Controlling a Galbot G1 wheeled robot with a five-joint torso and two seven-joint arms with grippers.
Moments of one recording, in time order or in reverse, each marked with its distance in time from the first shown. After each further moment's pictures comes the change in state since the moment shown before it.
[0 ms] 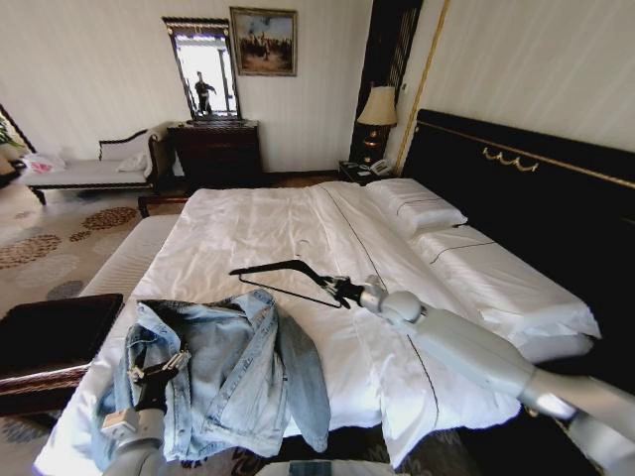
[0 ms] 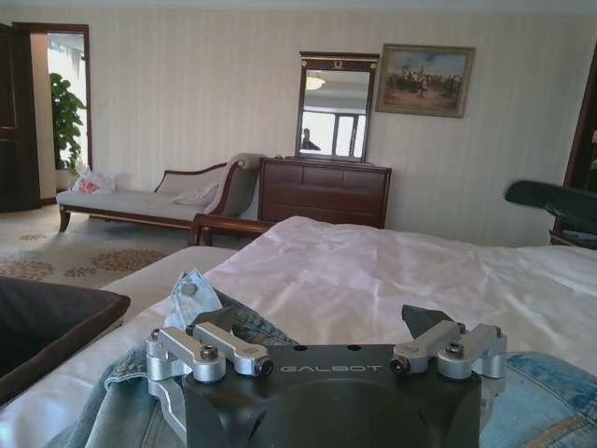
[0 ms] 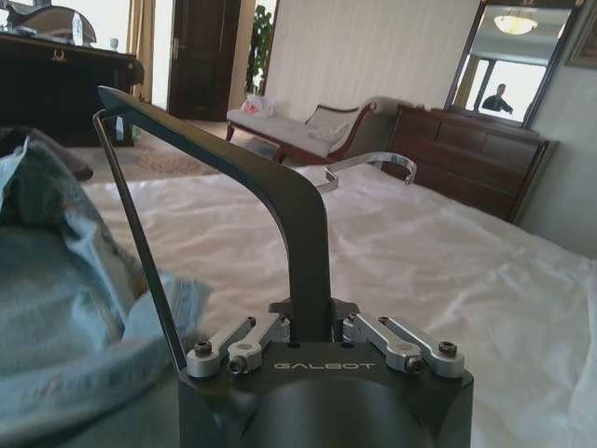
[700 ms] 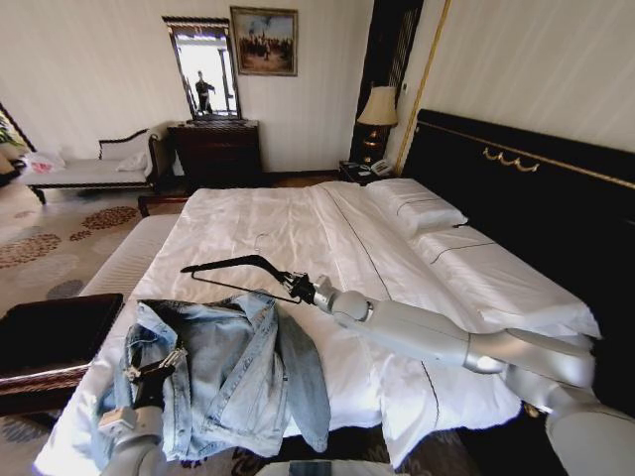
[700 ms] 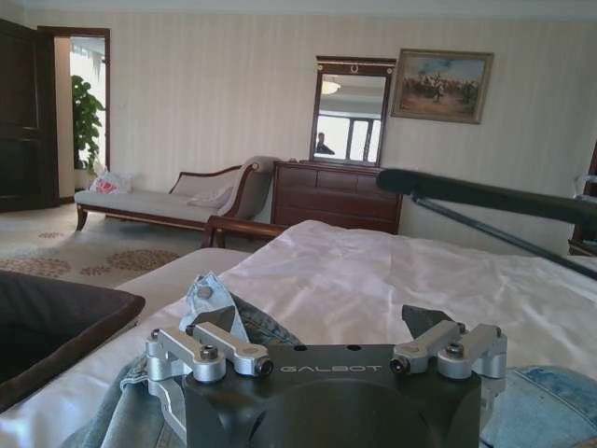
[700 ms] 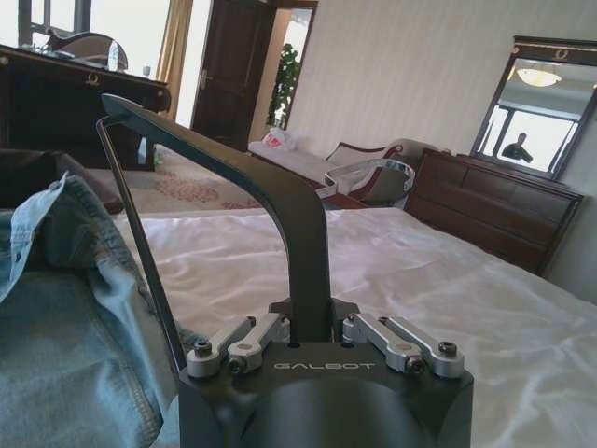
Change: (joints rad) left arm -0.013 -0.017 -0.017 0.000 -0.008 0.005 -0.010; right arm 0.192 0.230 -0.316 -0.071 0.027 0.076 0.244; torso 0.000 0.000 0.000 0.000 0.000
